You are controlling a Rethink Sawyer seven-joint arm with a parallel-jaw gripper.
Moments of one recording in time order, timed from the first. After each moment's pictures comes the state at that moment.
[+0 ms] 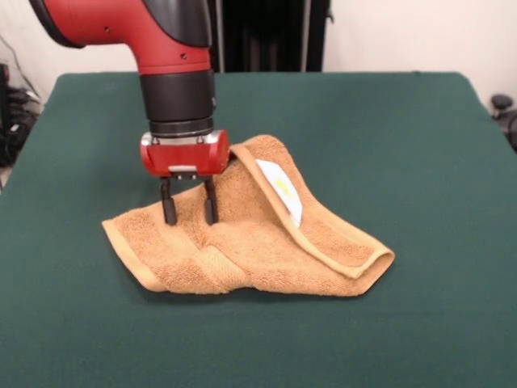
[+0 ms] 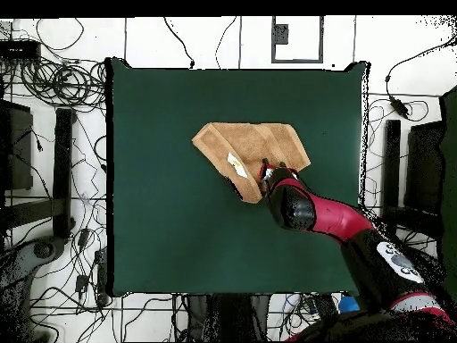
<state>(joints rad) -0.69 -0.39 0.32 1.68 -0.38 -0.01 1.71</state>
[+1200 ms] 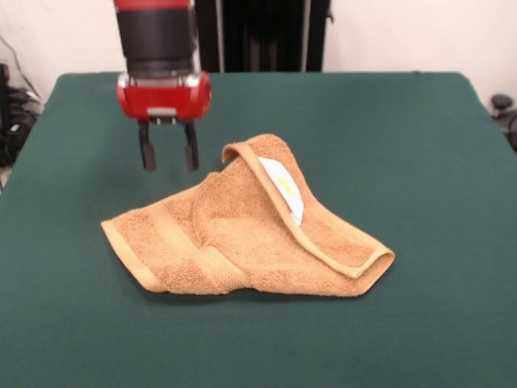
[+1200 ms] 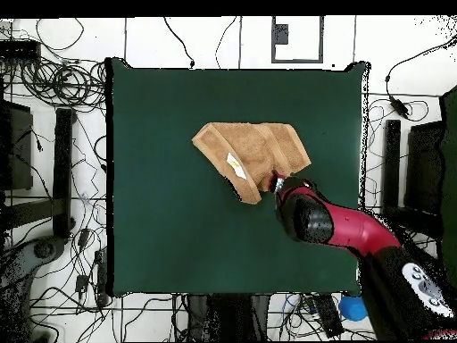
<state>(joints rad) -0.72 -0.59 0.32 1.81 -0.38 0.13 1.71</state>
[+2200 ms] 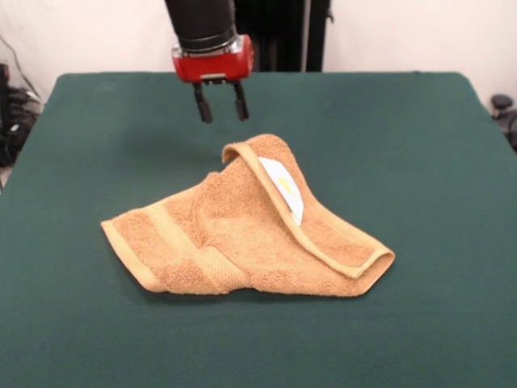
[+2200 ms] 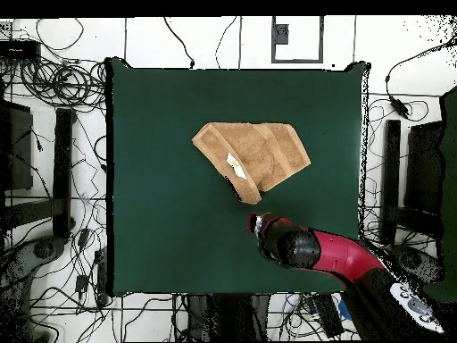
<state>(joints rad) -0.73 -0.60 0.32 1.99 -0.34 0.28 1.71</state>
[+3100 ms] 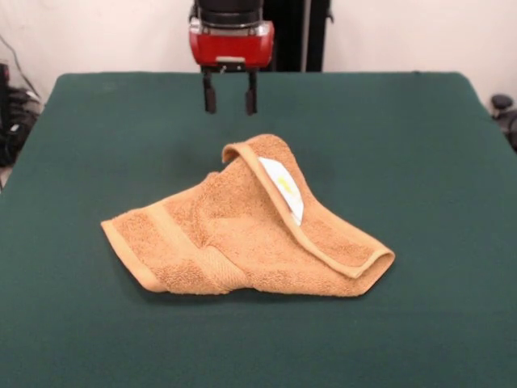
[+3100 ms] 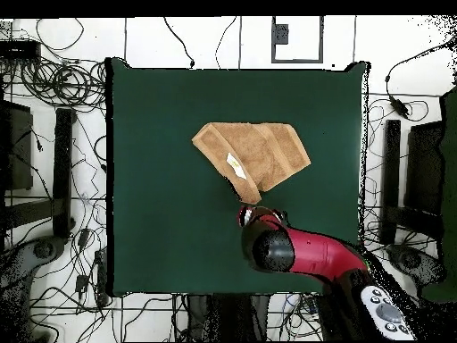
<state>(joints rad) -0.50 -0.72 0.15 1.99 -0.28 0.15 1.71</state>
